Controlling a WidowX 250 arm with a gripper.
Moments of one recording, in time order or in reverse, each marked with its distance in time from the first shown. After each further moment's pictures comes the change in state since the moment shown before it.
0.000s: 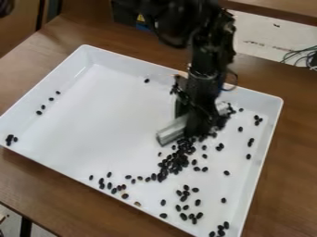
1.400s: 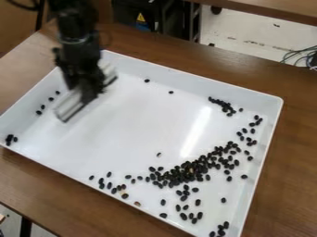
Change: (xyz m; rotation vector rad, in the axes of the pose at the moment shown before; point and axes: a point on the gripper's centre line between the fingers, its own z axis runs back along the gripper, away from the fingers) arm -0.149 0.153 0.023 0.102 -0.085 0.500
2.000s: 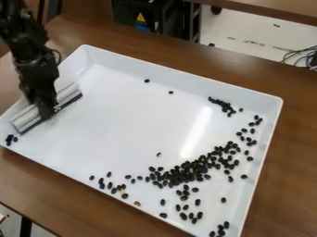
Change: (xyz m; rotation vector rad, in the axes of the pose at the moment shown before) arm -0.046 0.053 -0.045 -0.029 0.014 -0.078
